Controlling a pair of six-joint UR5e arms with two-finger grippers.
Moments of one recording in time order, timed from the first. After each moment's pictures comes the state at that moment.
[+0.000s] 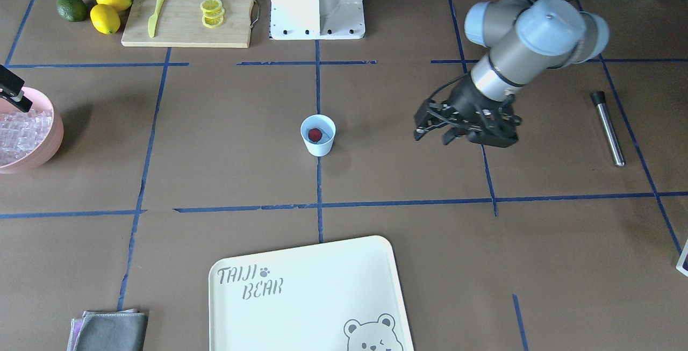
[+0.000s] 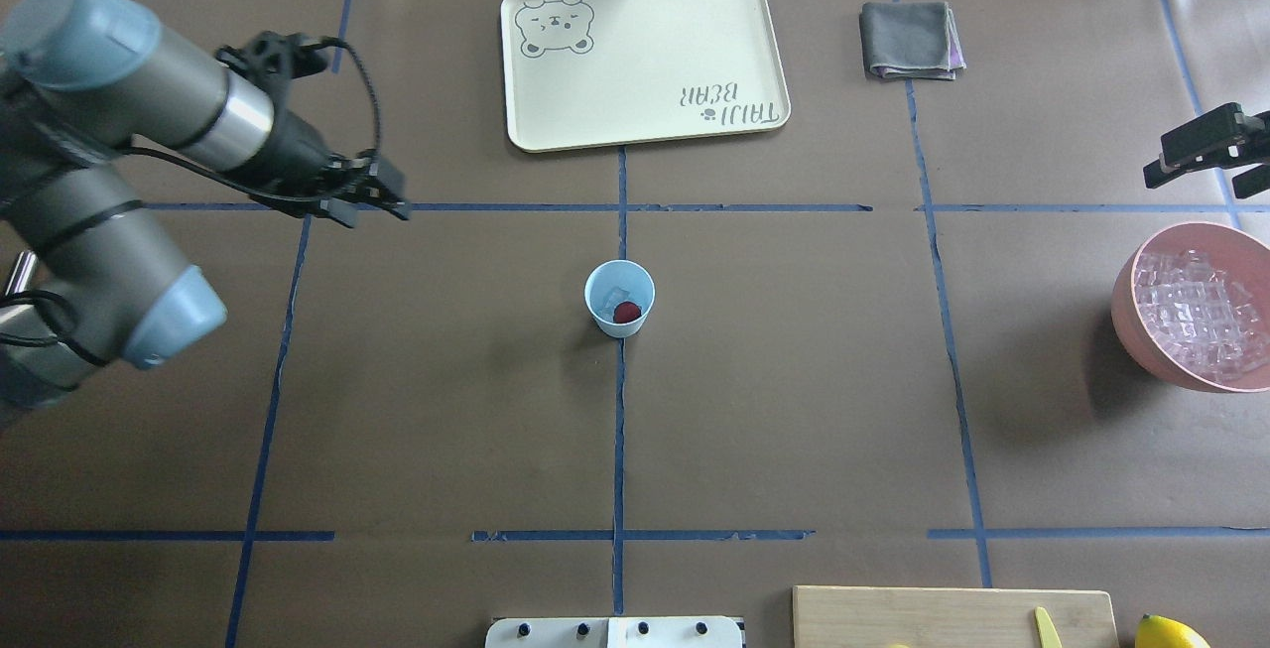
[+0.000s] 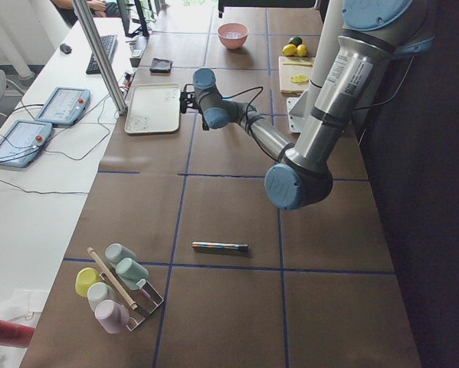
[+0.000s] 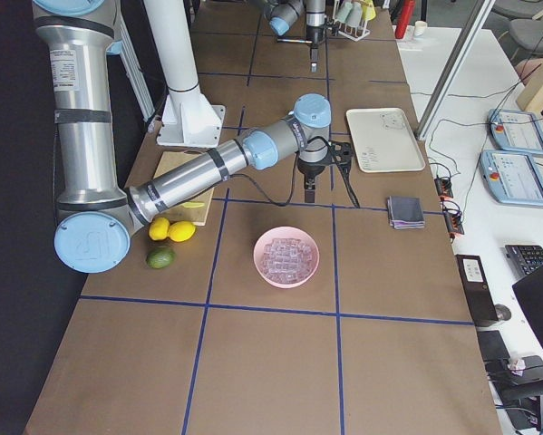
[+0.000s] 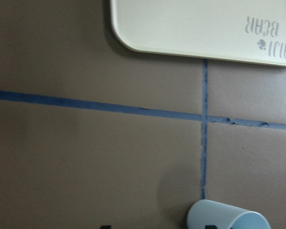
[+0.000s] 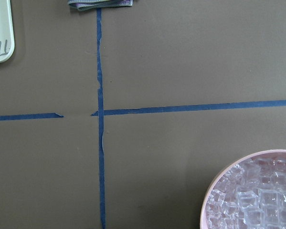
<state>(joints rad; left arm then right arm) -0.90 -1.92 -1.70 -2.04 -2.30 -1.05 1.24 -1.53 2.02 -1.56 2.35 0.64</state>
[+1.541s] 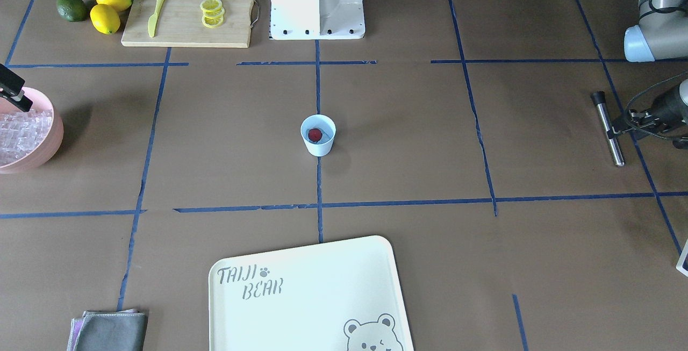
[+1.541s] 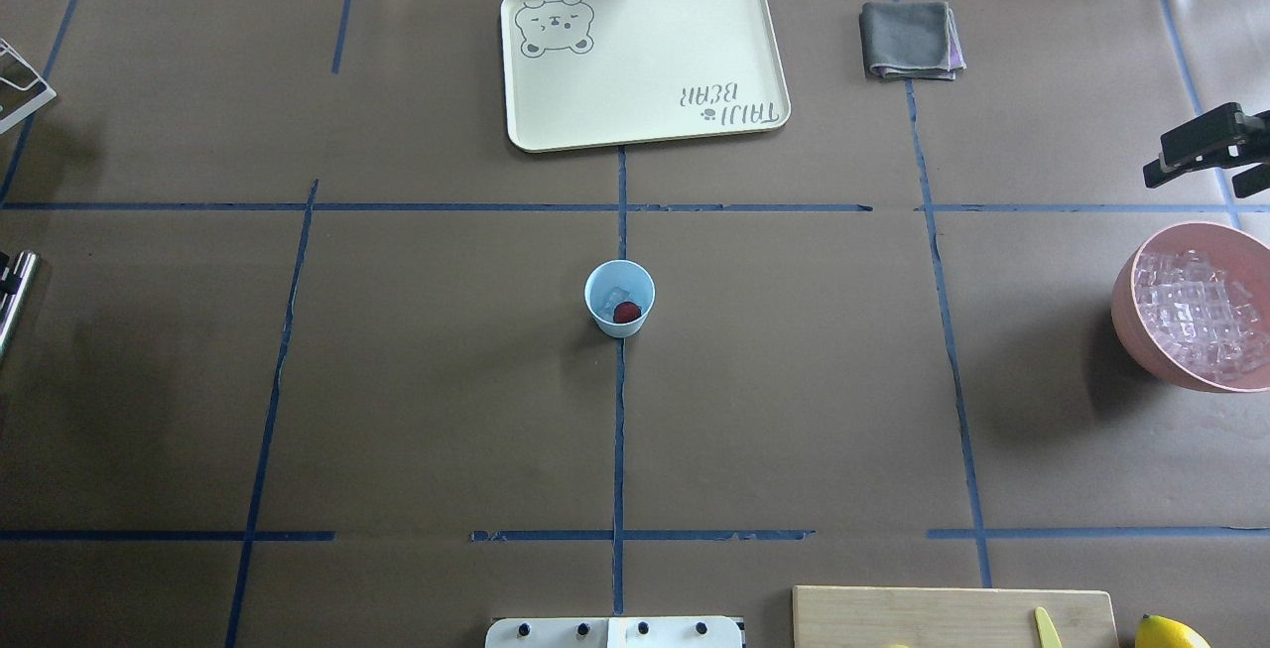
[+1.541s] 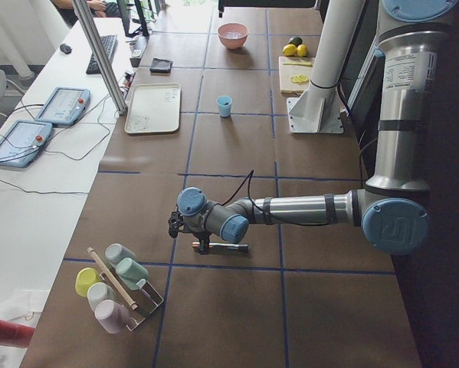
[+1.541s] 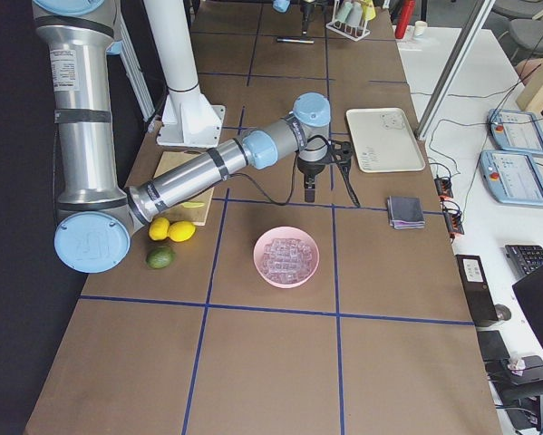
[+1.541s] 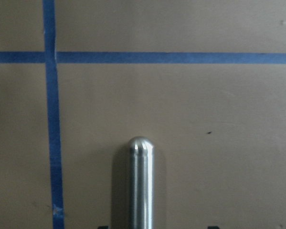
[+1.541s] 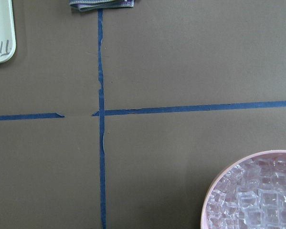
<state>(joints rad) -1.21 -1.57 -1.40 -2.06 -2.39 -0.48 1.24 -1.53 2.03 -1.56 2.35 0.64</state>
